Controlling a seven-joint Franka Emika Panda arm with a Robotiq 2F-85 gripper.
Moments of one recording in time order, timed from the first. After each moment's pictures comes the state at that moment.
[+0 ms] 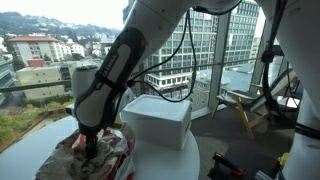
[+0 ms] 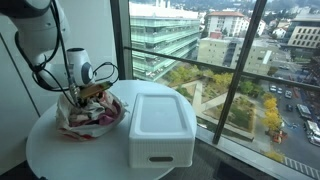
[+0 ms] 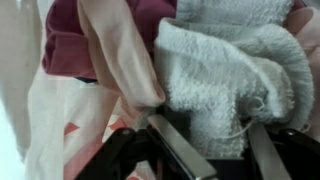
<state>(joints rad) 0.13 0.56 0.26 -2.02 -0.30 2.73 -0.54</state>
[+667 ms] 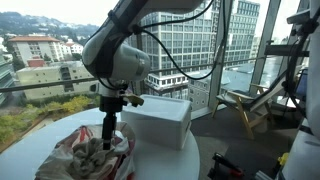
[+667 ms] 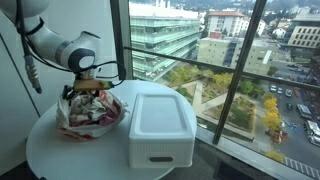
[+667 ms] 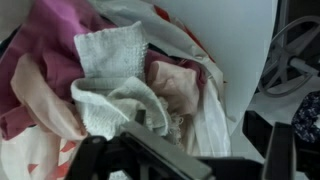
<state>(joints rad) -0.19 0.26 0.51 -2.23 0.30 2.41 -0.94</state>
